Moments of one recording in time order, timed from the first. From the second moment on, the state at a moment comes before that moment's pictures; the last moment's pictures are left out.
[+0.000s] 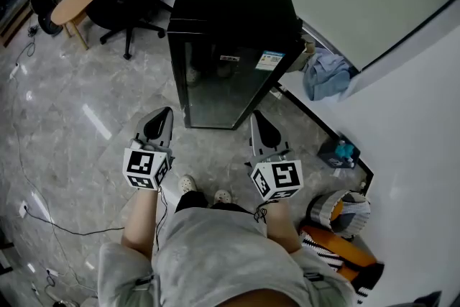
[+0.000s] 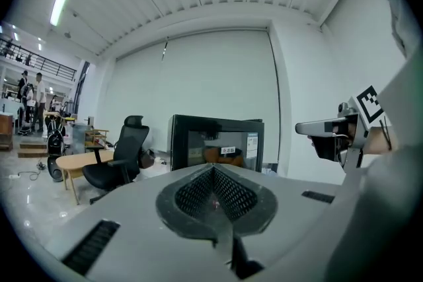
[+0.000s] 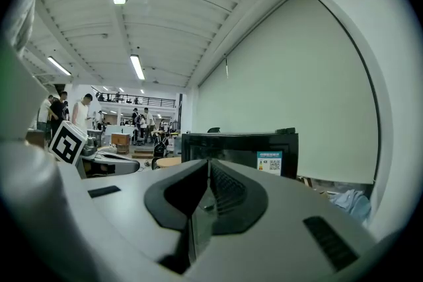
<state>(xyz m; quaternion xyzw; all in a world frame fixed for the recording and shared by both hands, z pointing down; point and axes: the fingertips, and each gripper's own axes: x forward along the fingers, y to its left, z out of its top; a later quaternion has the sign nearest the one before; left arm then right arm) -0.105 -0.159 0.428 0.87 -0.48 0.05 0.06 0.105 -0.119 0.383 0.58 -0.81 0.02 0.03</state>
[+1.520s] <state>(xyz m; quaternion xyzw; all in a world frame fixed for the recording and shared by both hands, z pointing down) -0.060 -0.060 0.368 0.85 -0.52 -0.01 0.00 0.134 -0.064 0.351 0.52 -0.85 -0.02 0.00</state>
